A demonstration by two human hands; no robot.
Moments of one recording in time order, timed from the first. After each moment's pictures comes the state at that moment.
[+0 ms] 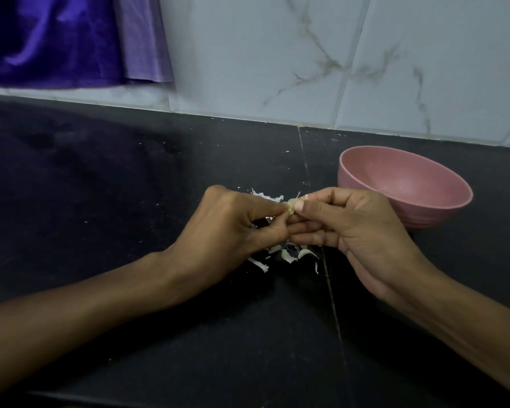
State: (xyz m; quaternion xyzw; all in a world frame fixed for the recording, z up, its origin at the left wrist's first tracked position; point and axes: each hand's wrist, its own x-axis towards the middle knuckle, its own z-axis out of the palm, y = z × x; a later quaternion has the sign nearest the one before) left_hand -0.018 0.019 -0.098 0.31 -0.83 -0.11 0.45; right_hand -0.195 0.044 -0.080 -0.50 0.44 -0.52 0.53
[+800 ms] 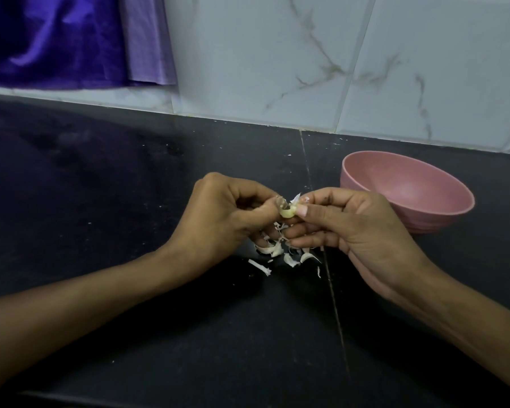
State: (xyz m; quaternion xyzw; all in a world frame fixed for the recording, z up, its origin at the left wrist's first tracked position) left_hand -0.016 0.014 -0.092 0.36 -0.71 -0.35 0.50; right_hand -0.199 0.039 -0.079 -0.54 0.42 -0.49 0.54
